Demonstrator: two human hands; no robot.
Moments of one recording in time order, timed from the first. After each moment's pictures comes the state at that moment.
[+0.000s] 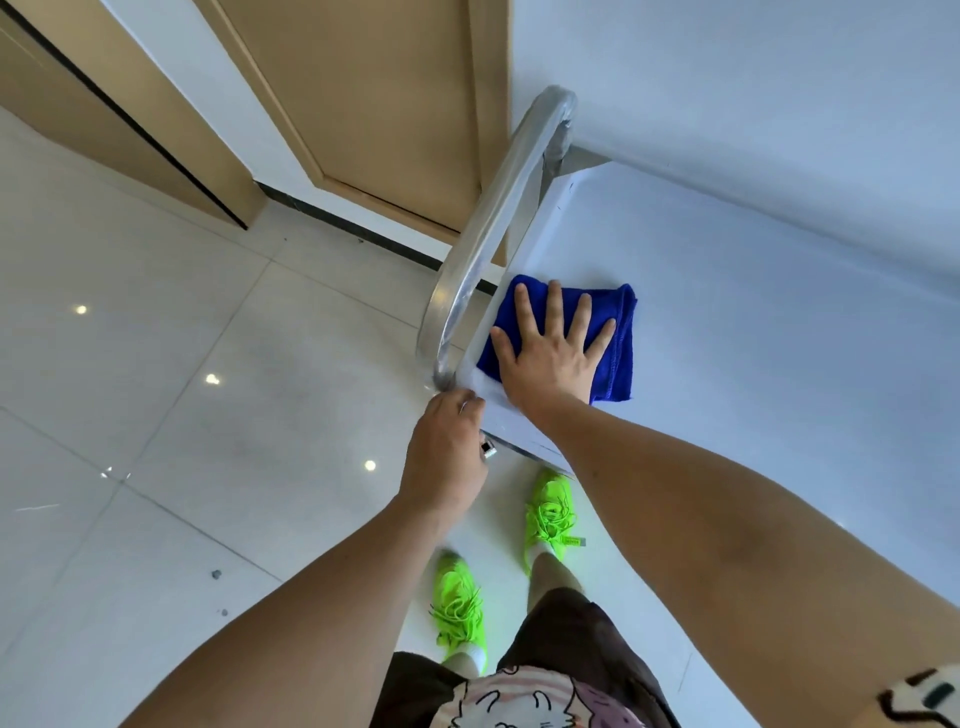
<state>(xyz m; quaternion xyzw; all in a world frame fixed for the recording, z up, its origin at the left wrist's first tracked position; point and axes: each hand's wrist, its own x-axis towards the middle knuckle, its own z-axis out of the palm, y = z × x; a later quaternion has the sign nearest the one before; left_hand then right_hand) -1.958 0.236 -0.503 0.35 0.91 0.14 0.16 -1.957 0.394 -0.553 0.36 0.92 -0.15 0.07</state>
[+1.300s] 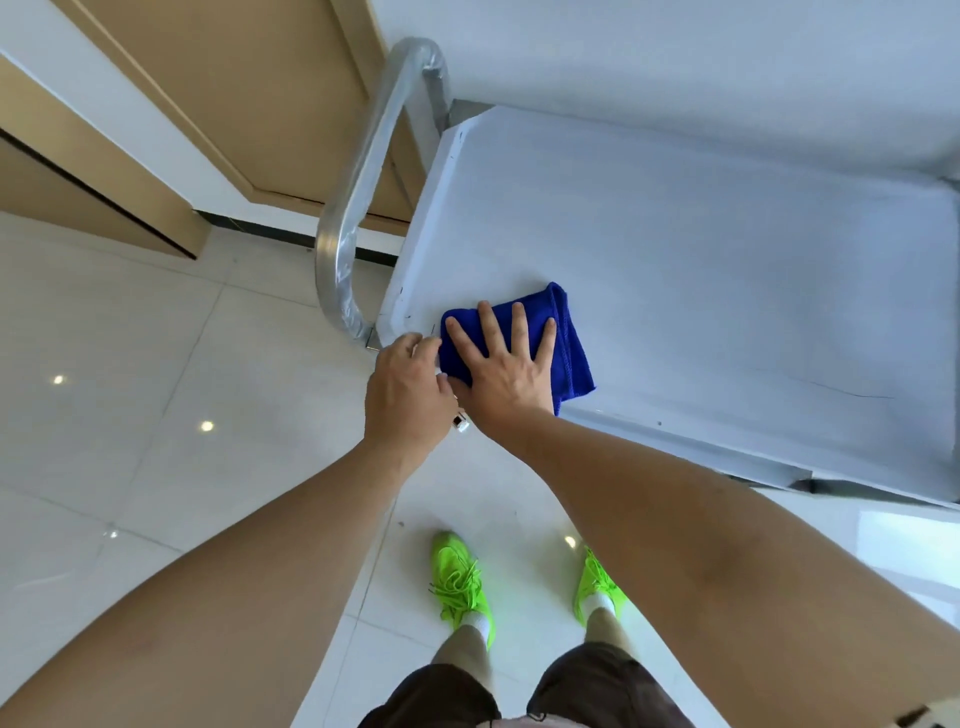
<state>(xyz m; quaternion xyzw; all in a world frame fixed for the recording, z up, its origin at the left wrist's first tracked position) -1.915 0.260 -0.488 0.33 0.92 0.15 0.13 -1.846 0.363 -0.559 0.27 0.95 -0.12 0.06</state>
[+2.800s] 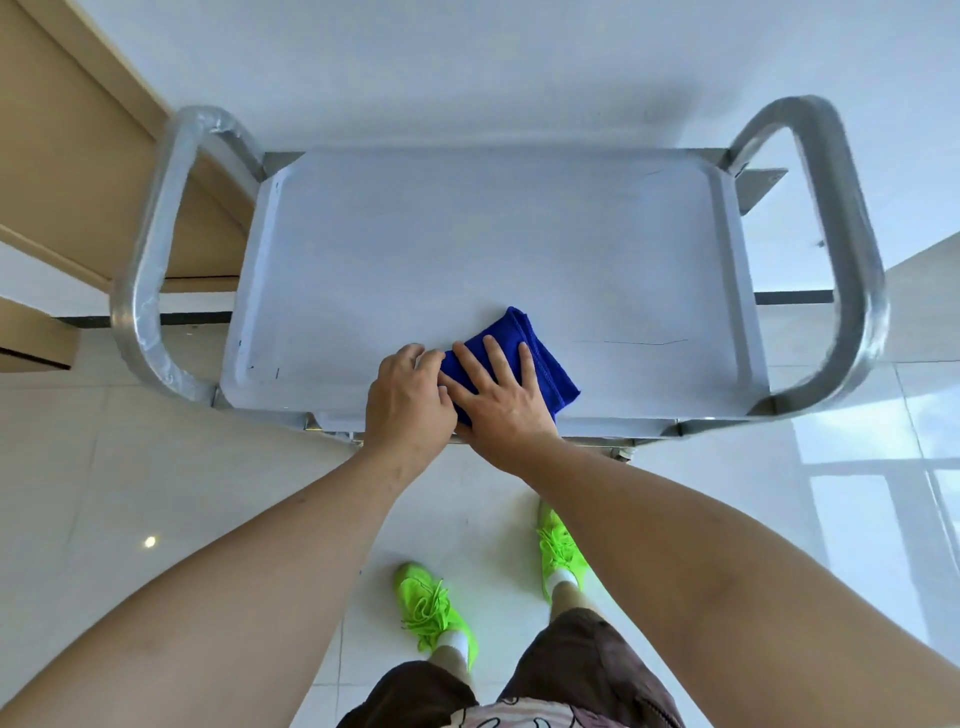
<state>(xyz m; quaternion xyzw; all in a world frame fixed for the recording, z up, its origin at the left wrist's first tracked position) -1.800 0.365 -0.483 0.48 0.85 0.10 0.17 -1.679 0.428 -0.551 0.30 0.95 -0.10 0.04</state>
